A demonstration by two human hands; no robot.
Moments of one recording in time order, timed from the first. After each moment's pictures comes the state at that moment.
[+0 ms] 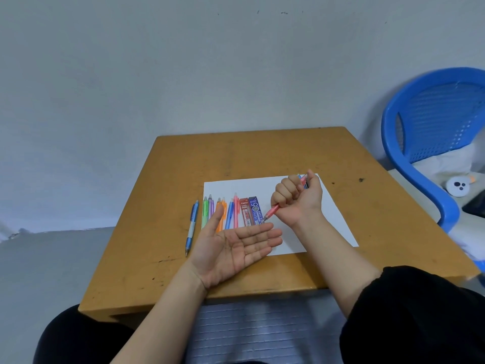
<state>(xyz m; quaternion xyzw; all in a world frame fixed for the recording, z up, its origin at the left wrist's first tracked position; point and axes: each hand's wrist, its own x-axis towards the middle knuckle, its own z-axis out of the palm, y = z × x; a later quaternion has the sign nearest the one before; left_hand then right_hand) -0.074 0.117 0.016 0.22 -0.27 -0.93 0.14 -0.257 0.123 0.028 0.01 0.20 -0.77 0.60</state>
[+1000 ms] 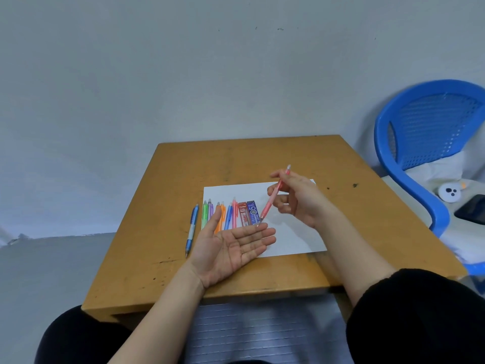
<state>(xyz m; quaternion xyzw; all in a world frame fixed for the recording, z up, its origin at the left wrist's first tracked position) -0.072 0.119 0.019 0.22 -0.27 -0.92 0.17 -0.276 0.140 0.051 -0.32 0.53 -0.60 0.51</state>
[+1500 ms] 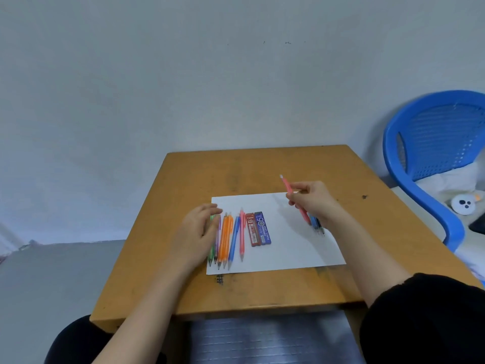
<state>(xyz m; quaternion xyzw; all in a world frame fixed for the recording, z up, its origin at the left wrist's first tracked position) -0.039 0.062 0.007 0.43 -0.82 -0.23 0.30 -0.297 0.125 0.052 -0.40 0.72 -0.46 0.32</state>
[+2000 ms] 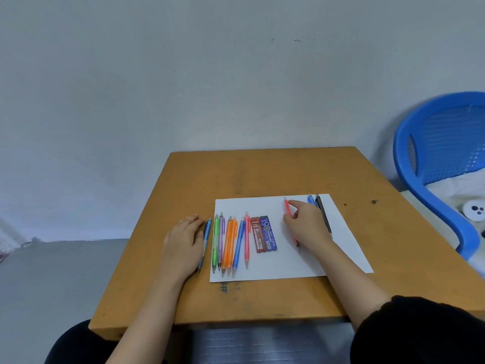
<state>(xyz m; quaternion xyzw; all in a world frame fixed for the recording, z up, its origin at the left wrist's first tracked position) -0.022 0.040 -0.021 0.54 -0.79 -0.18 0.21 -0.273 0.110 0.001 -0.45 0.82 -0.32 0.15</state>
